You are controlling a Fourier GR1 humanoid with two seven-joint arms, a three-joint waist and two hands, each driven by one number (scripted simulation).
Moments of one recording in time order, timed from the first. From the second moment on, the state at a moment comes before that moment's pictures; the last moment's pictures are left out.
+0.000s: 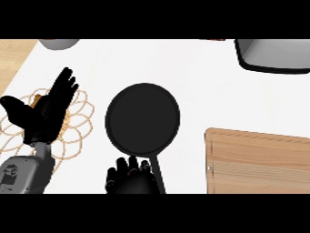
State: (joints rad) left arm -0.22 0.20 -0.01 -1.53 0.15 0.10 0.22; right arm -0.52 -0.01 1.12 -1.73 1.26 0.17 1.02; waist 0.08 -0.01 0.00
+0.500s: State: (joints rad) left arm -0.23 0.20 -0.01 -1.52 0.15 0.10 0.22; right arm -0.74 -0.01 1.03 -1.69 1.16 0.09 1.12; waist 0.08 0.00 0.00
